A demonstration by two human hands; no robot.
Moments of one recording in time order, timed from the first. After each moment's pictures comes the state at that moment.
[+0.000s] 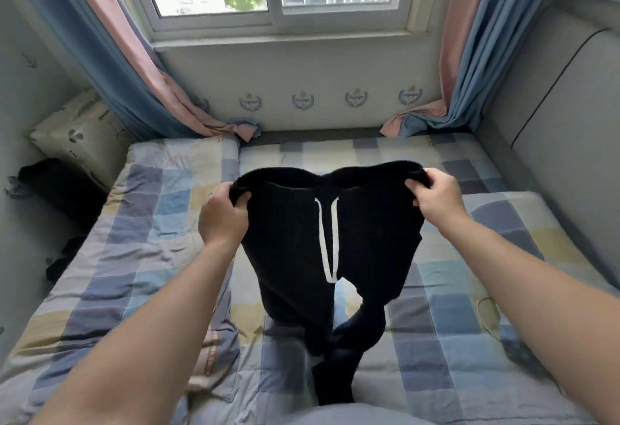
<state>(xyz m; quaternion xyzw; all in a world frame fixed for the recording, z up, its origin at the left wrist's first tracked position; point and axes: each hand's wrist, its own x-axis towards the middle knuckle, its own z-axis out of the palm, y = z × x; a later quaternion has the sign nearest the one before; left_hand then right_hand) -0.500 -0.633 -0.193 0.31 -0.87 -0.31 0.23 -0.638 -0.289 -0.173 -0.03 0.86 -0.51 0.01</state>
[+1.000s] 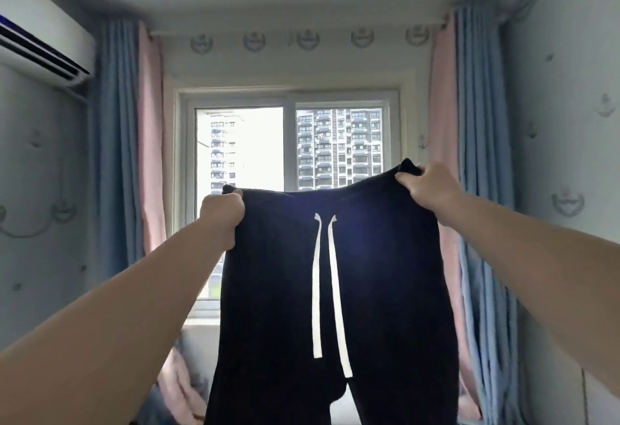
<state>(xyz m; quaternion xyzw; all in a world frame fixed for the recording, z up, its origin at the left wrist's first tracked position) -0.613 -0.660 0.321 0.19 -0.63 -0.63 0.41 -0.731 -0.356 0.349 -0.19 0.77 -0.54 -0.27</state>
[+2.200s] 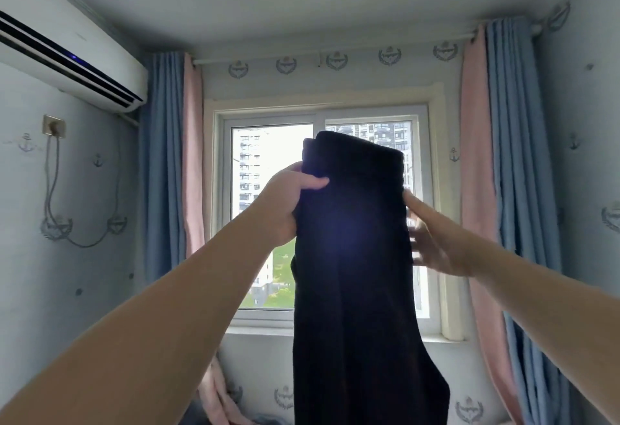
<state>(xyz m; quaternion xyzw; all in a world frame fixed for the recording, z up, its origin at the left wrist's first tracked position) -0.512 -0.607 0.361 -0.14 -0.66 -0.70 0.26 -0.660 -0.399 0.317 -0.36 0.67 -0.63 0.13</state>
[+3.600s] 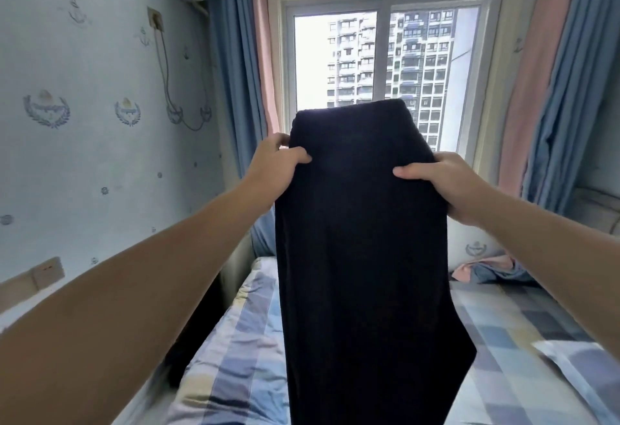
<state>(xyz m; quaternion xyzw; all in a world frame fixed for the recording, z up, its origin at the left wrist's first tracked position) -0.074 -0.782 0.215 0.06 -0.75 -0.55 0.35 -0.197 -0.533 0.206 -0.32 0.68 -0.65 0.07</state>
